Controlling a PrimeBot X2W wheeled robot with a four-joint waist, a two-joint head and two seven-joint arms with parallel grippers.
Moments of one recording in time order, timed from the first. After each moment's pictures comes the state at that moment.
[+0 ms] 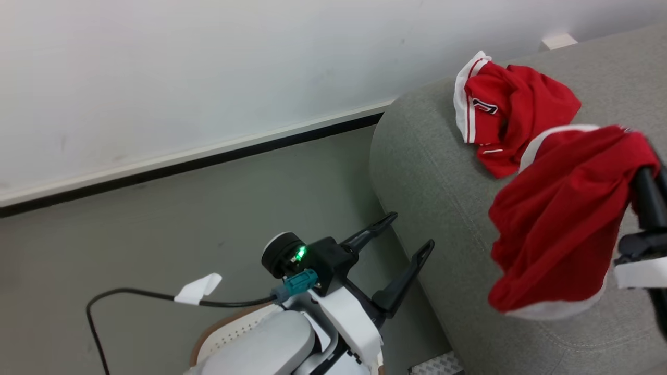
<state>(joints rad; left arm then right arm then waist) -0.68 0.23 -1.02 0.24 -0.59 0.07 -0.25 -0.37 -0.39 0.16 0.15 0.53 0.13 -0.26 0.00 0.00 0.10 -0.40</state>
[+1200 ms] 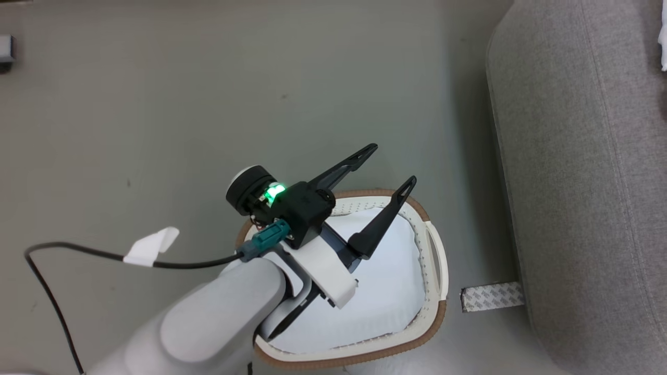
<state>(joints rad) -0.83 0.34 -0.98 0.14 -0.55 0.06 -0.22 -0.76 -0.65 0.06 0.87 0.62 0.13 0.02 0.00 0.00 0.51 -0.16</state>
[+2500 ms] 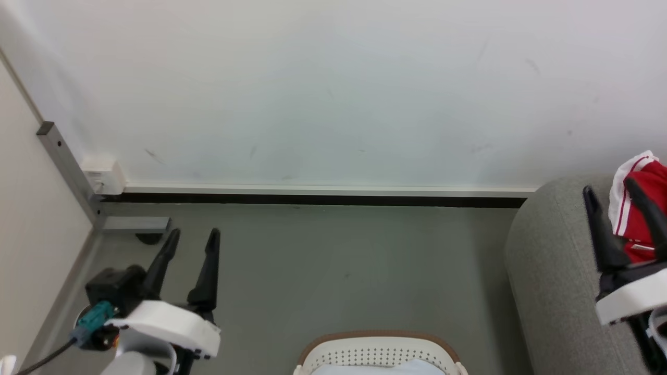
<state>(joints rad) -0.29 0.42 -0.47 0.14 -0.67 0.17 -0.26 -0.36 -0.43 0.21 0.25 0.52 0.13 -0.16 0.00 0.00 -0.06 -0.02</state>
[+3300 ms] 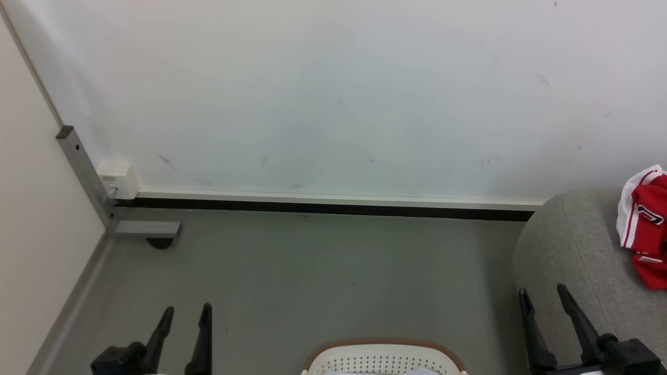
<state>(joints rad) -0.03 0.17 -0.14 0.27 -0.37 -0.03 -0.26 -0.04 -0.09 0.09 0.23 0.26 0.13 -0.26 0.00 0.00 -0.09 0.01</state>
